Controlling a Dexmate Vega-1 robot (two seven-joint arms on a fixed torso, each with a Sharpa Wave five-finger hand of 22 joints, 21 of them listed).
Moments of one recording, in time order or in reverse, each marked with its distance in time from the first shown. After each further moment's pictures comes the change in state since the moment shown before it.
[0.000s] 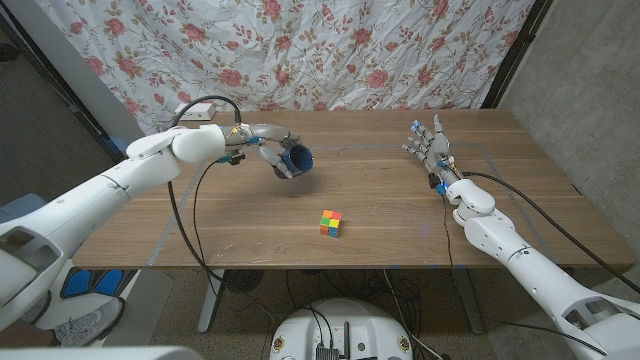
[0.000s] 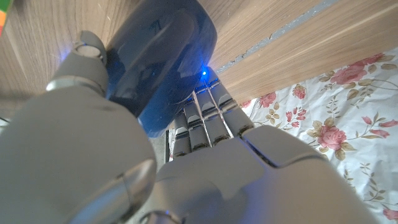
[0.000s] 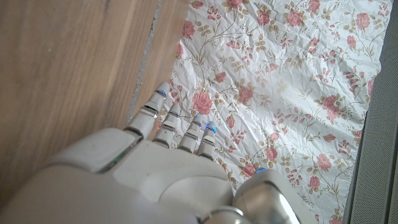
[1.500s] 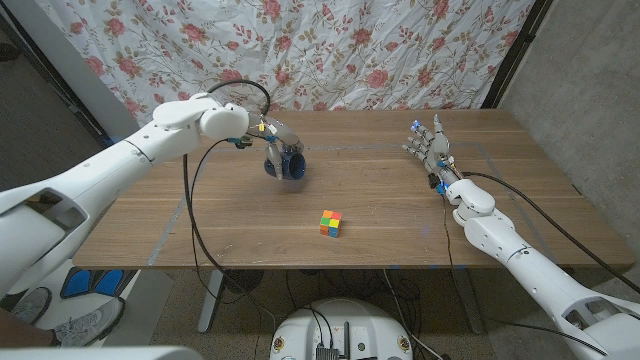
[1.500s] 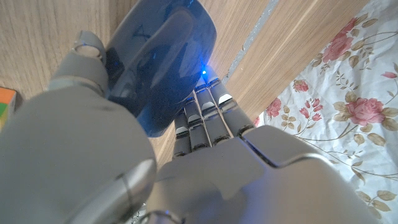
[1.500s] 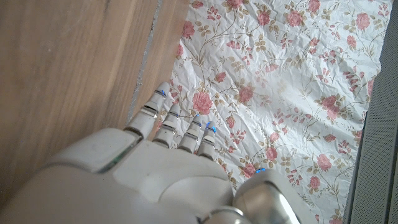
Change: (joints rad) left arm -0.233 -0.077 0.156 -0.001 0.333 -0.006 -0.290; left_hand 0.000 0.000 0.006 -0.003 0.001 0.013 0.013 0.000 0.000 0.016 0.016 0.000 0.000 0.027 -0.001 -0.026 0.000 0.015 -0.001 0.007 0.000; right arm 0.000 0.000 0.000 -0.001 0.000 0.000 0.000; right_hand 0.000 0.000 0.000 0.000 0.000 0.000 0.000 0.000 0.000 0.000 0.000 0.000 0.000 0.000 0.000 0.000 0.003 0.000 0.000 0.000 0.000
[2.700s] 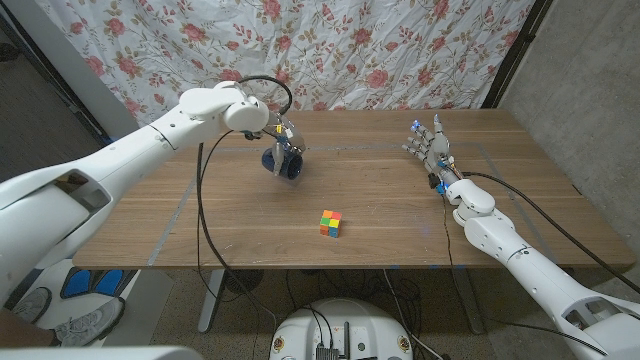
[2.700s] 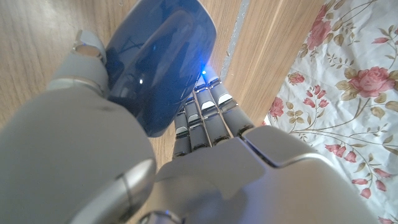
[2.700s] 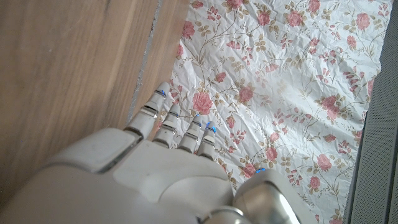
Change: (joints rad) left arm -0.107 -0.080 0.108 0.010 0.196 -0.021 -0.125; left_hand 0.000 0.000 0.008 -0.008 0.004 0.004 0.004 0.000 0.000 0.000 0.000 0.000 0.000 0.009 0.002 -0.012 0.000 0.000 0.000 0.012 0.000; right arm 0.000 0.000 0.000 0.000 0.000 0.000 0.000; right_hand 0.000 0.000 0.000 0.000 0.000 0.000 0.000 0.000 0.000 0.000 0.000 0.000 0.000 0.000 0.000 0.000 0.002 0.000 0.000 0.000 0.000
